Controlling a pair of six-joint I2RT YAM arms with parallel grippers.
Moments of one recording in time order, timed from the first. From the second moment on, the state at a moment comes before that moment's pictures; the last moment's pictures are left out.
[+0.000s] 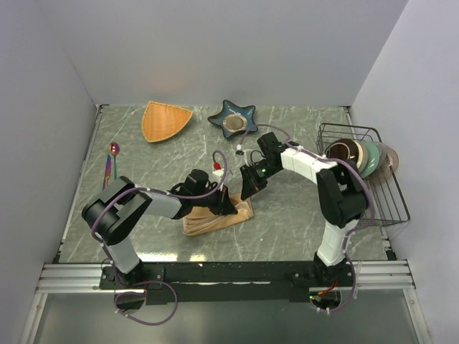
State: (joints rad) left arm -0.71 1.71 0.64 0.53 0.58 -0.43; right arm 0.43 1.88 1.25 -0.72 -0.82 -0.19
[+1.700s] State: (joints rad) left arm -0.61 1.85 0.62 0.65 0.72 -0.66; right arm 0.75 1.73 1.04 -0.31 -0.14 -0.13
